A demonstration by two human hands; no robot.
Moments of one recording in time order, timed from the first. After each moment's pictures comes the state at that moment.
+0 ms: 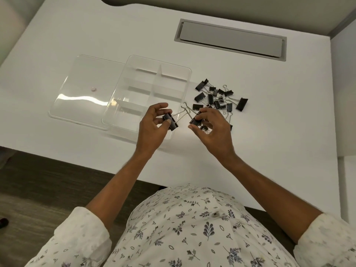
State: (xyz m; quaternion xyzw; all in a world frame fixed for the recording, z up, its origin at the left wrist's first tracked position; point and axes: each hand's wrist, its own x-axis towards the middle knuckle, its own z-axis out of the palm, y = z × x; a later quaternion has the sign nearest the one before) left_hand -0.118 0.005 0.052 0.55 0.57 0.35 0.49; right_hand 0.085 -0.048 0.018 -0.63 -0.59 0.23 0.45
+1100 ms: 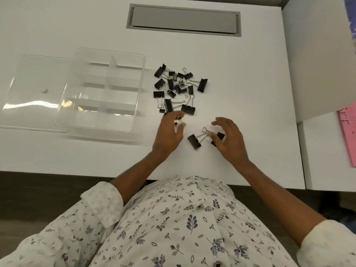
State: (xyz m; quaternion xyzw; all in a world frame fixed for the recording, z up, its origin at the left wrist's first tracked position) left_hand 0.012 -0.057 -0.028 0.73 0.47 0.24 0.43; right_hand 0.216 -0.174 -0.035 -0.76 -0.54 0.17 0.31
